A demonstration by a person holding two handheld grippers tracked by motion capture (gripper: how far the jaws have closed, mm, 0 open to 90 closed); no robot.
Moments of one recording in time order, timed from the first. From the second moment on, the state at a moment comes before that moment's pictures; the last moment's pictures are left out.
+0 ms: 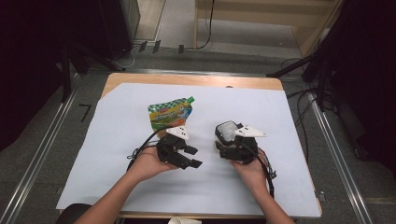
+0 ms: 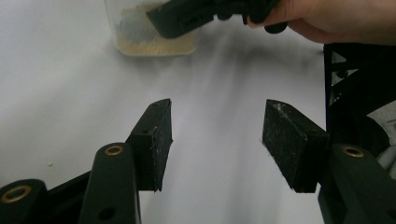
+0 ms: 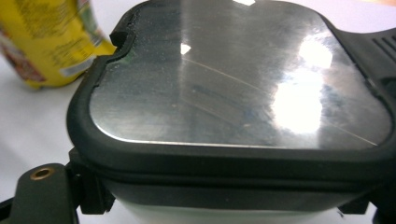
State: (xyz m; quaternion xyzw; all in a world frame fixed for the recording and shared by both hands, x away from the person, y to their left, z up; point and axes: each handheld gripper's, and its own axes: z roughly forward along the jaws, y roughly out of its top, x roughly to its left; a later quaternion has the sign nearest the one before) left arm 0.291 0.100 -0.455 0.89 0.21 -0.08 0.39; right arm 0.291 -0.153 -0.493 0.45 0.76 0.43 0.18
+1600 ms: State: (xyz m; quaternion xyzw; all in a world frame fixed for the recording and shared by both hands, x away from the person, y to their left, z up) left arm 0.298 0.087 -0.457 0.89 0.22 -0.04 0.38; right arm 0.237 -0.192 -0.473 0.42 0.79 0.43 0.12
